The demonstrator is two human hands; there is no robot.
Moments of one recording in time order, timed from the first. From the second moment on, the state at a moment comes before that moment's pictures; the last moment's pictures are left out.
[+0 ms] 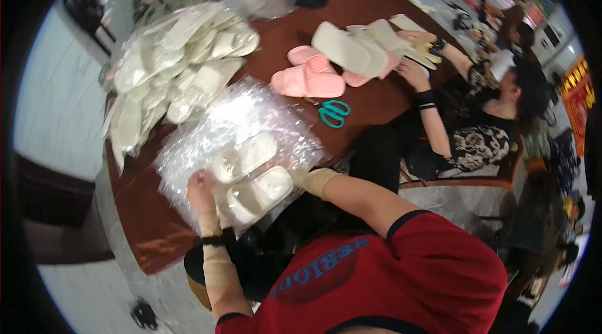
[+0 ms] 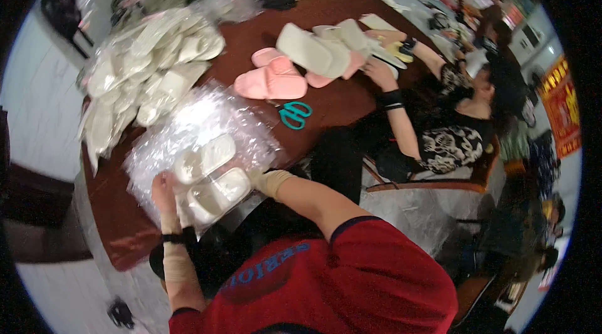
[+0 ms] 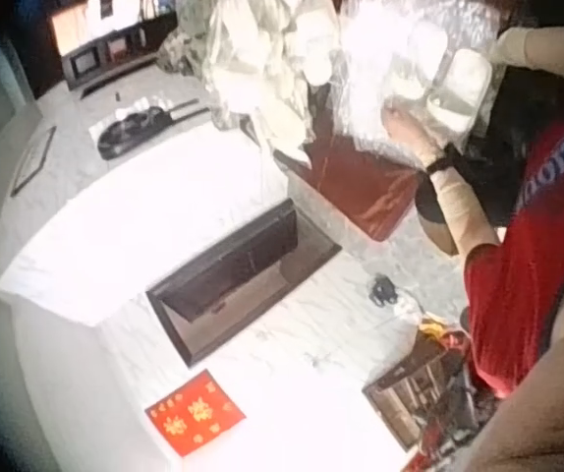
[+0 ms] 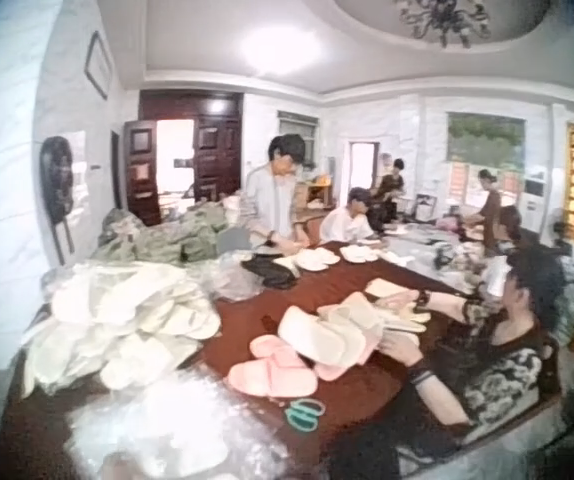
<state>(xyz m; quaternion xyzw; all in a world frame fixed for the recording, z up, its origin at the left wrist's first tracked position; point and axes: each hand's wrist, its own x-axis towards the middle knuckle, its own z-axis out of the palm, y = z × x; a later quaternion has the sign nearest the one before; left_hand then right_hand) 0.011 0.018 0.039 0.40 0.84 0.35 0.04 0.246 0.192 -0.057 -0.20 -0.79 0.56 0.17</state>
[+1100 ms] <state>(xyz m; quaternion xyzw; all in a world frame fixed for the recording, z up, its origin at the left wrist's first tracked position) -0.024 -0.012 -0.016 0.29 0.90 0.31 -0.07 0.232 0.182 0.006 -0.13 -0.98 0.10 0.15</state>
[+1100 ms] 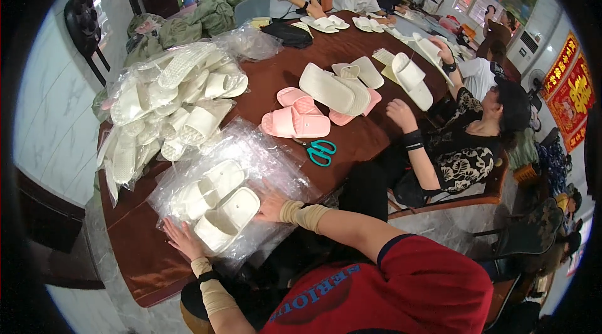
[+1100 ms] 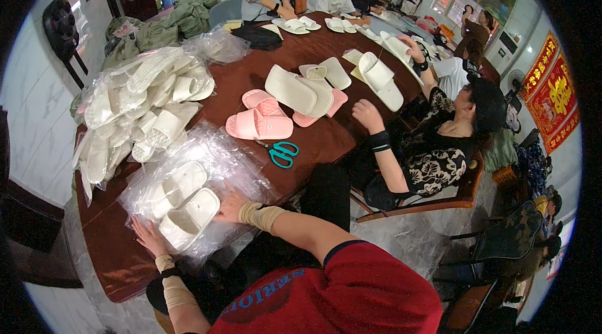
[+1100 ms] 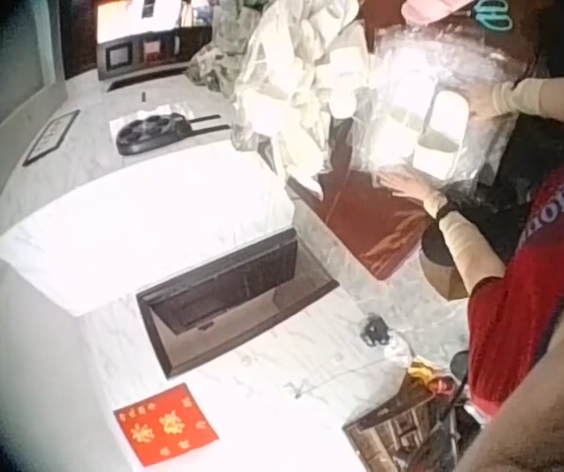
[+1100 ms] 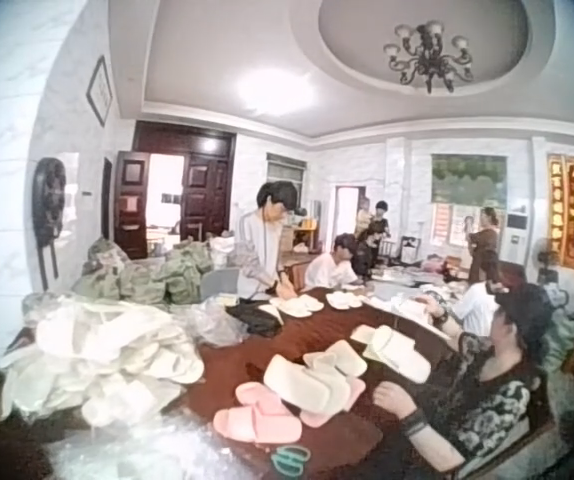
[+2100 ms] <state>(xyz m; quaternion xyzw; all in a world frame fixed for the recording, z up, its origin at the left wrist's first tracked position) -0.017 -0.020 -0.018 0.25 0.93 0.24 -0.08 0.208 0.214 0.107 -0.24 -0.80 0.54 -0.05</state>
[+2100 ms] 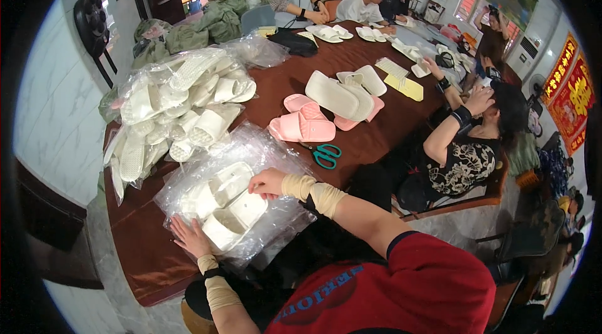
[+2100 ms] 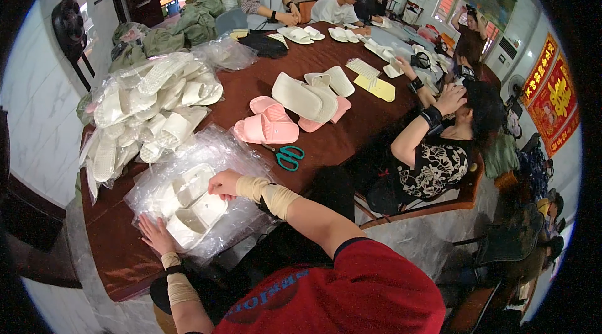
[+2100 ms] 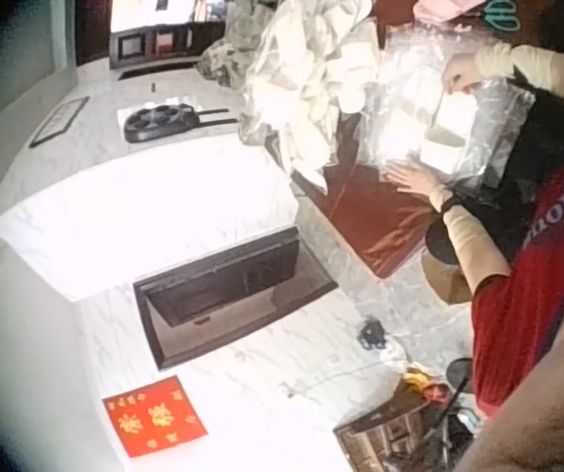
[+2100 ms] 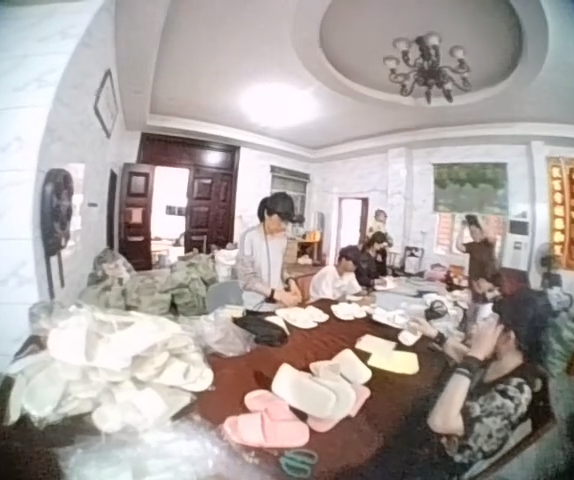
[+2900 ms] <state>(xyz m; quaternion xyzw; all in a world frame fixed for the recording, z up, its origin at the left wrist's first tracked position) -0.012 -0.015 -0.012 0.26 0.92 0.29 -0.09 0.247 0.262 0.129 -0.22 -0.65 0.71 0.16</state>
